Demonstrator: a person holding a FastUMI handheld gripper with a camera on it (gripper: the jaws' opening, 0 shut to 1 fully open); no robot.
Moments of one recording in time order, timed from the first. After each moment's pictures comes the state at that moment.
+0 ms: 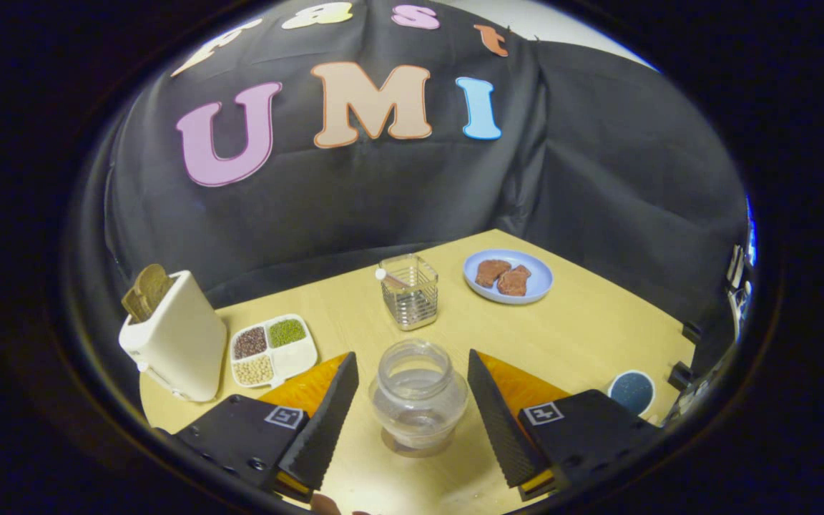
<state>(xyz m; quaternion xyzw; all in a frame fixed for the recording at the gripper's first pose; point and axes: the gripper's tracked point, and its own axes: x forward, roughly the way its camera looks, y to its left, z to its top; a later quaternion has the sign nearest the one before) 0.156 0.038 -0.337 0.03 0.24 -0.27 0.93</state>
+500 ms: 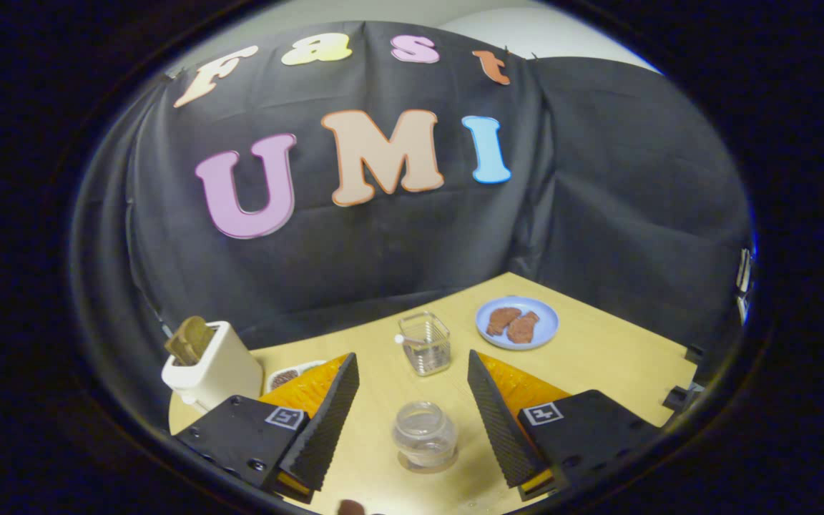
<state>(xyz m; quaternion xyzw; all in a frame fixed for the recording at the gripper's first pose) 0.163 0.056 -0.237 0.03 0.15 -0.21 0.97</state>
